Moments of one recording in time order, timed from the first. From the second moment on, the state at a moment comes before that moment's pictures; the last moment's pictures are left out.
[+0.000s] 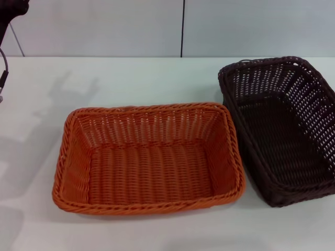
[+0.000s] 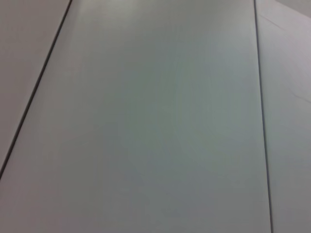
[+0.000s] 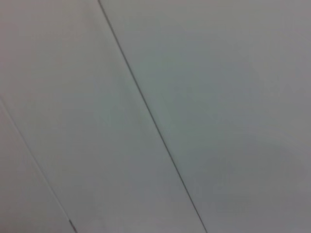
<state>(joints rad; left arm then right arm) -0.53 -2.06 -2.05 -0.32 0.37 -1.39 2.55 0.43 2.03 -0.58 -1.48 1.28 1.52 -0.75</state>
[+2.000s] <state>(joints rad) -0.57 -2.07 -2.08 -0.30 0.37 -1.33 2.56 0.43 2.01 -0.53 -1.58 1.02 1.66 -0.73</state>
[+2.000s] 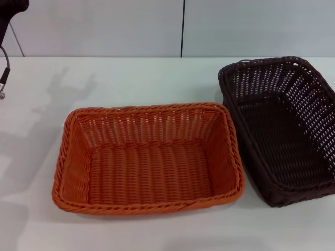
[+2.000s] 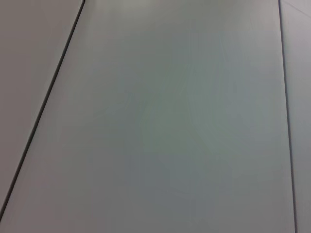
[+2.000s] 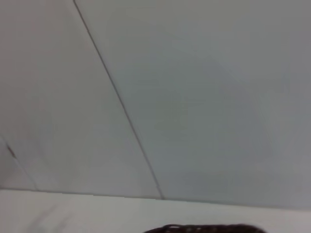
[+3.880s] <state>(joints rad) -0.60 -2.07 -2.08 -0.27 0.31 -1.29 2.55 0.39 1.99 -0.67 -1.70 0.89 1.88 -0.47</state>
